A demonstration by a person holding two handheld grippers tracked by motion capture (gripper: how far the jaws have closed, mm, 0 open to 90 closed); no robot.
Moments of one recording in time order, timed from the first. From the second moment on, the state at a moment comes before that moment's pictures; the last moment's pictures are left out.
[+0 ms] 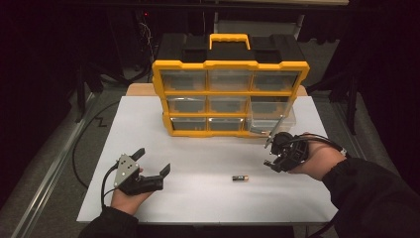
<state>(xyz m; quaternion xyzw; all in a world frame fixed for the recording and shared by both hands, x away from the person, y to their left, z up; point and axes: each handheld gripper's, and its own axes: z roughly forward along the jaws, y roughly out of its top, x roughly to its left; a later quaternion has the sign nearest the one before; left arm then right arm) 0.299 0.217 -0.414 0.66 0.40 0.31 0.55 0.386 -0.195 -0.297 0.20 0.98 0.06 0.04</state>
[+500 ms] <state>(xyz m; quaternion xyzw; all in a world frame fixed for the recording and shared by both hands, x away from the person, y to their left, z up) 0.299 0.217 -0.413 0.66 0.40 0.31 0.55 0.390 -0.190 -0.276 0.20 0.98 0.05 0.06</state>
